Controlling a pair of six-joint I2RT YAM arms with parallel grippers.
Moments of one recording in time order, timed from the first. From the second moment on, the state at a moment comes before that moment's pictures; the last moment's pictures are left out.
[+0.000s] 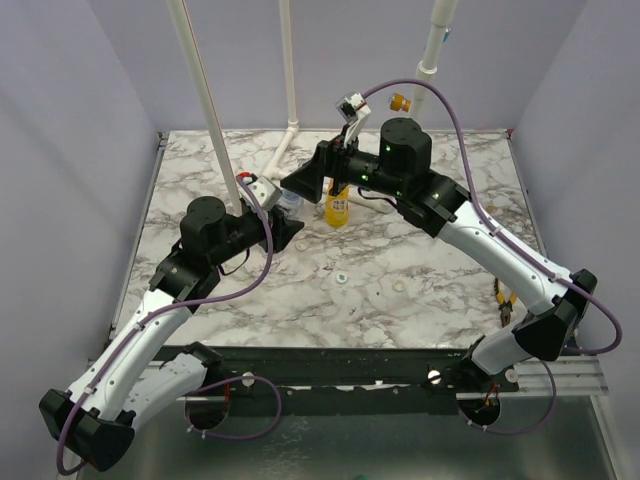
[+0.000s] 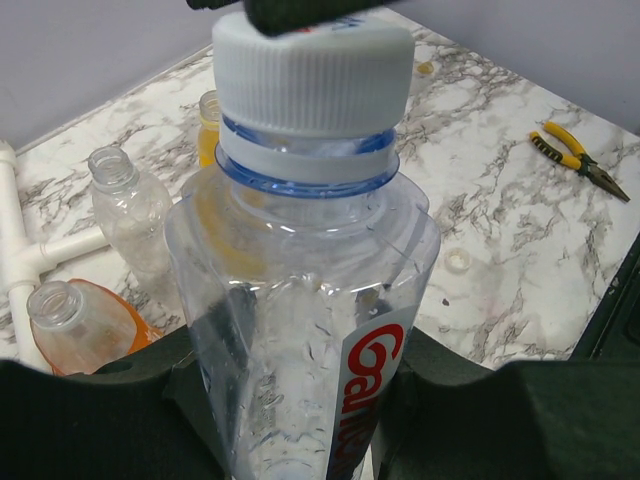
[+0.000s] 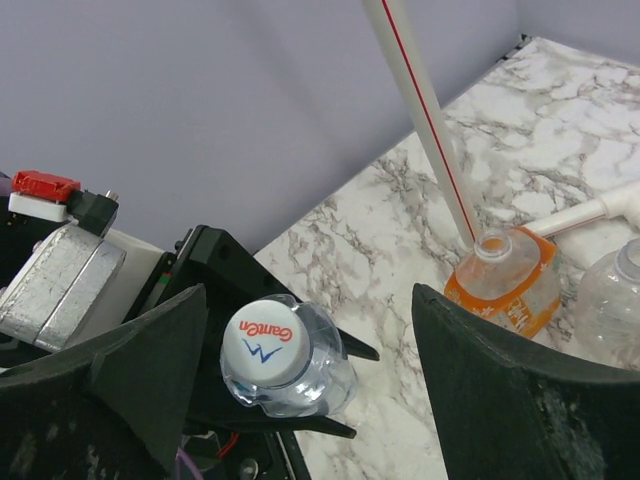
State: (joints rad) left arm -0.51 0.86 0.89 -0.17 0.37 0.02; right arm 0.80 1.52 1.63 -0.19 -0.33 0.40
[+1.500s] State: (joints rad) left arm -0.50 0.87 0.94 -0.16 0.70 -0.20; right arm 0.82 1.40 1.46 0.01 -0.57 0.41
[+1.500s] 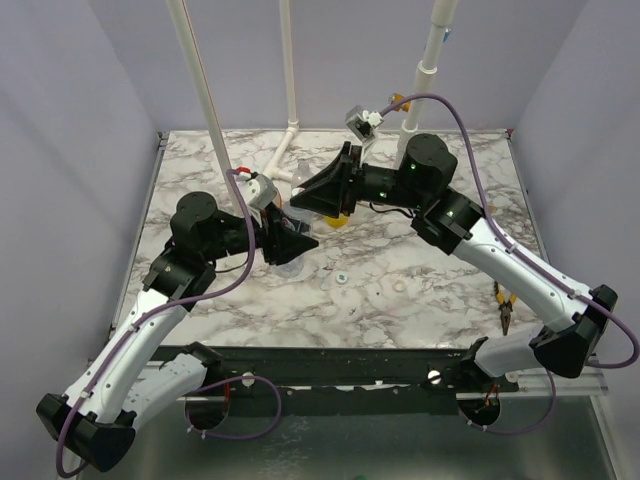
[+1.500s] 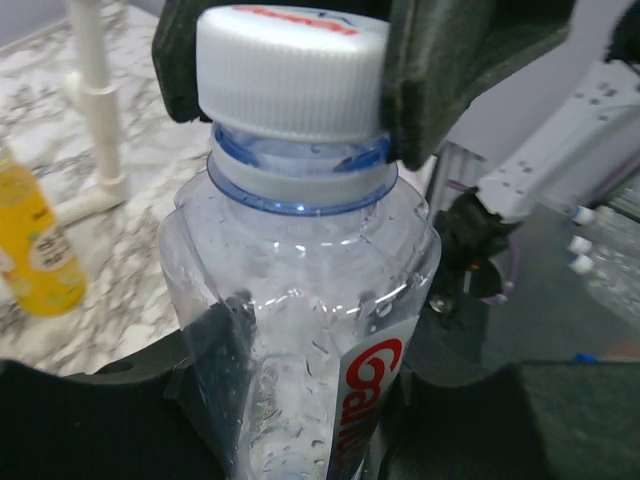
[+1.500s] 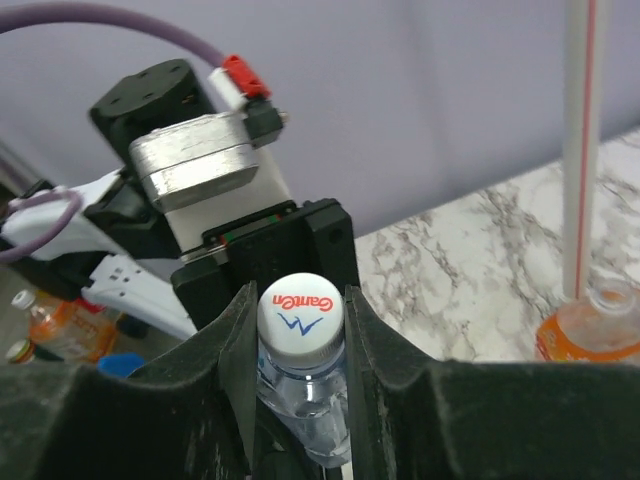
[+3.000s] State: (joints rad) left arm -0.52 0.87 0.97 -0.20 1.05 -0.16; right arm 0.70 1.30 1.66 -0.23 -0.52 0.20
